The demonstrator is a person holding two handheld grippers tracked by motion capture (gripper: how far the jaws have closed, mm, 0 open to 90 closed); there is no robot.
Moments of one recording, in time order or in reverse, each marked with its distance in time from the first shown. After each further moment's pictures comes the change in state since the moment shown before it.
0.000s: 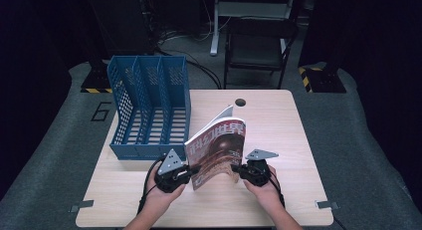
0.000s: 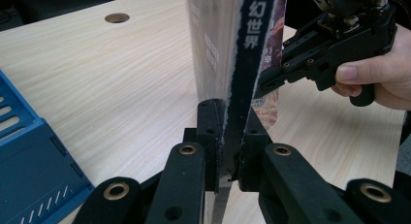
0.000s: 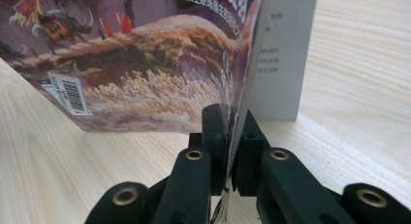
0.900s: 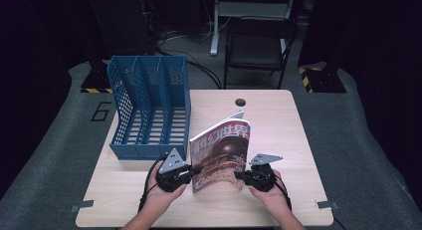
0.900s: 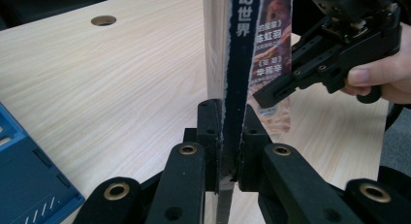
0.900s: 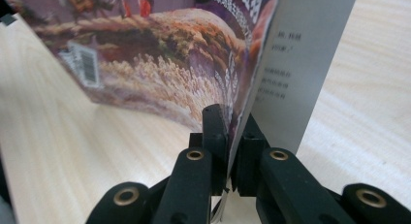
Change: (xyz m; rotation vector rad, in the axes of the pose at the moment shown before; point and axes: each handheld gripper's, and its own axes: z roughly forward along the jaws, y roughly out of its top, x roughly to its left) left arm -0.002 0.006 0.000 0.009 -0.049 0.017; right arm 0.004 -0.007 -0.018 0.058 0.035 -0.014
